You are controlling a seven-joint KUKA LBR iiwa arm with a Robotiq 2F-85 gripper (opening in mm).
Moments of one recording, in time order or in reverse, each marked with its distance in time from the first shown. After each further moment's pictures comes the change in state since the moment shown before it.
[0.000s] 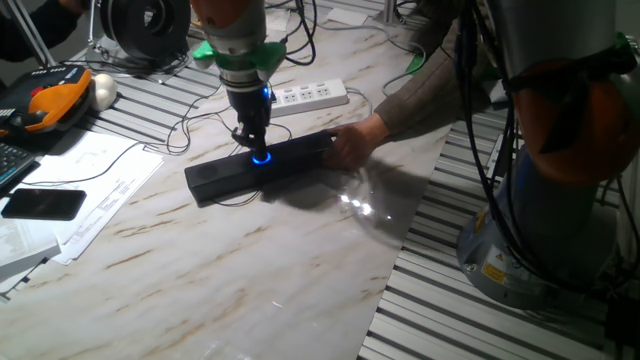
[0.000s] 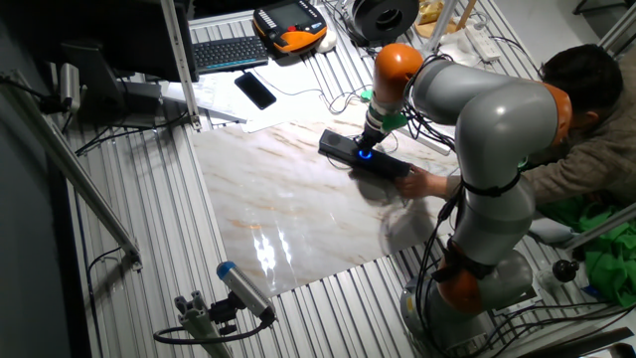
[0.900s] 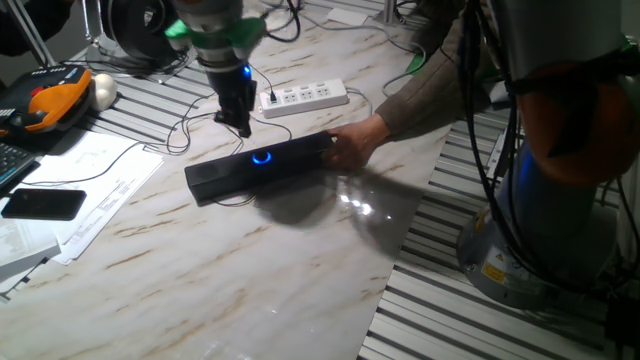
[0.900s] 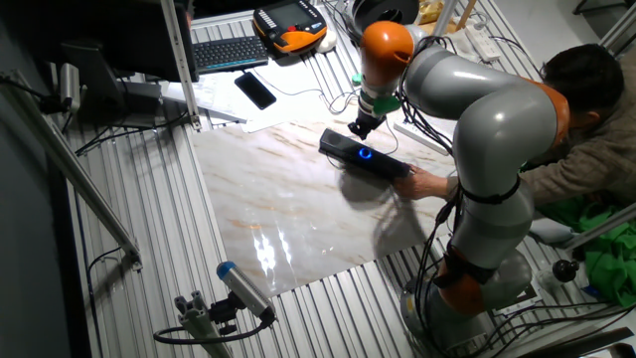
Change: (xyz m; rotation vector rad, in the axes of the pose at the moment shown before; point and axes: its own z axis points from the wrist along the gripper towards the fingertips) arm -0.016 0.025 -0.075 0.059 0.029 0.022
